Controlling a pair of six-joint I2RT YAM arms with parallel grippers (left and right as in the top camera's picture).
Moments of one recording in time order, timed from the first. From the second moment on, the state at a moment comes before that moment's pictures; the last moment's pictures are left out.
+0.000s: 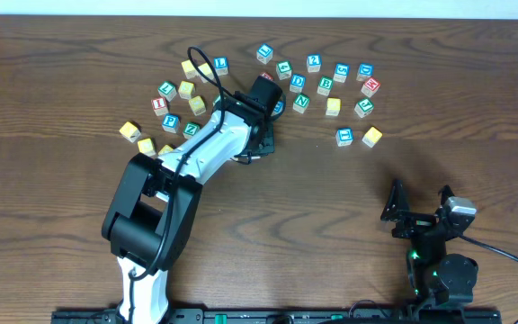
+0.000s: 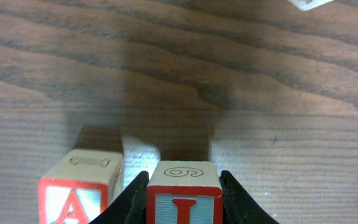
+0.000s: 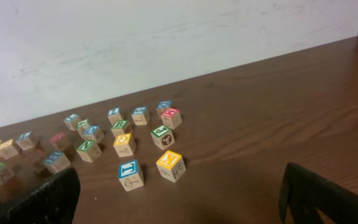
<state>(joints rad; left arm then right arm) -0.51 2.03 1.43 -0.71 -0.05 -0.57 -0.01 0.01 0.01 -0.07 0.04 0.26</state>
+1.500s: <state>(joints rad) -0.50 2.04 1.41 -0.68 -0.05 -0.53 -0.01 0.01 0.01 -0.07 0.04 0.26</state>
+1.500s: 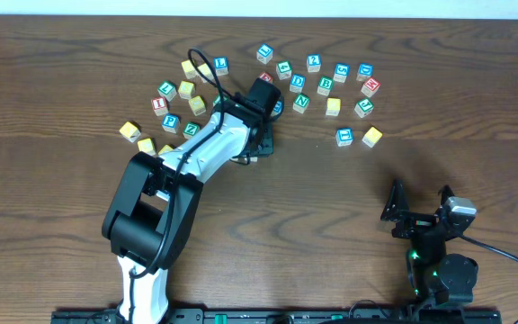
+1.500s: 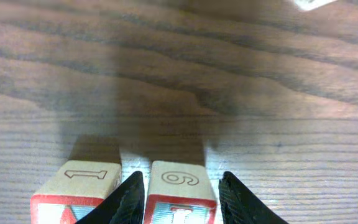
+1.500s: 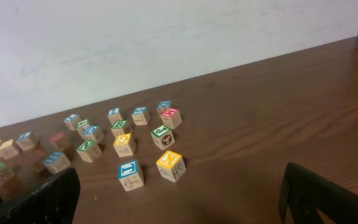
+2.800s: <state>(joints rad) -0.35 2.23 1.99 -0.74 -0.07 -0.02 -0.01 0.01 0.01 -0.07 0.04 0.26</state>
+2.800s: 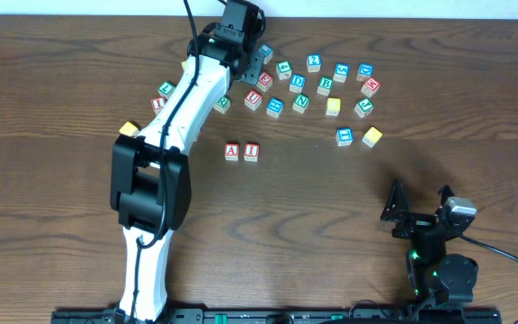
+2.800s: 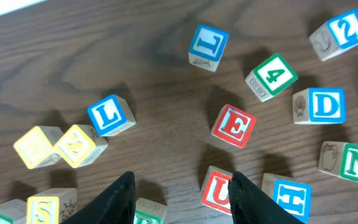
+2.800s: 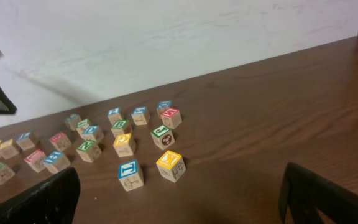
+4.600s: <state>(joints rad) -0.43 2.24 1.99 -0.73 -0.04 -0.17 -0.01 0.01 0.01 -0.07 0.04 0.26</state>
